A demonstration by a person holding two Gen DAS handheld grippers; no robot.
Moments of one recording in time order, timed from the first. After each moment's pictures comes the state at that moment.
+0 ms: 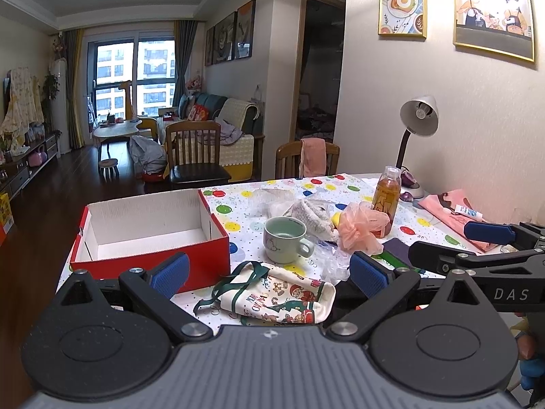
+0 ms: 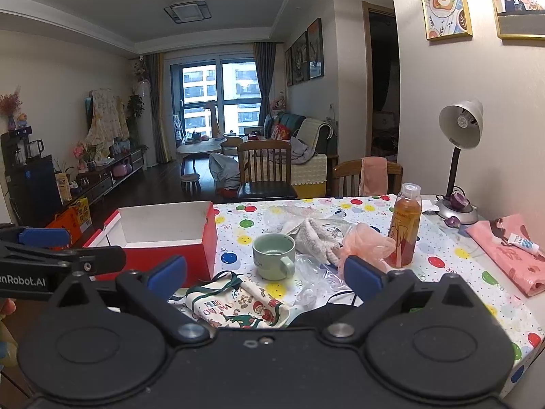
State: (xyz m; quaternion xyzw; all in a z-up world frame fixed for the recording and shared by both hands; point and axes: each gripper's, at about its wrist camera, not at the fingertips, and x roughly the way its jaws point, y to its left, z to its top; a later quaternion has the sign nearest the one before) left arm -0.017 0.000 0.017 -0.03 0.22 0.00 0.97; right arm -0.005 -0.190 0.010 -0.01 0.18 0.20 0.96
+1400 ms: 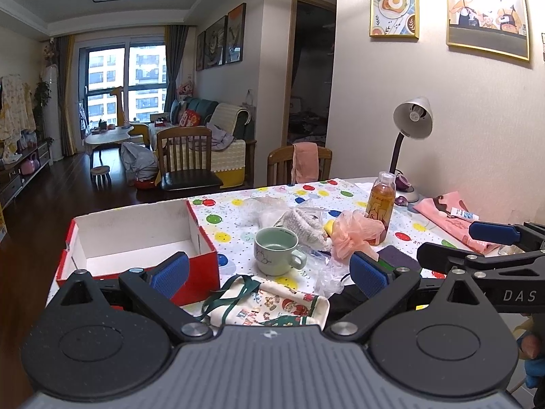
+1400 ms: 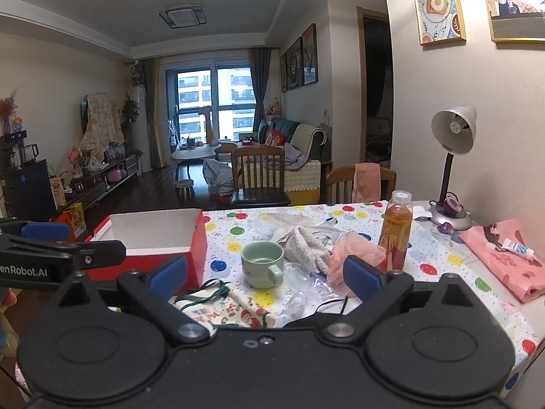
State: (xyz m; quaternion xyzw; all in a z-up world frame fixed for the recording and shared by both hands) left arm 0.006 -0.009 0.019 -0.02 0.21 -0.01 0.98; right arm 0.009 -0.204 0.012 -0.01 0.17 0.19 0.97
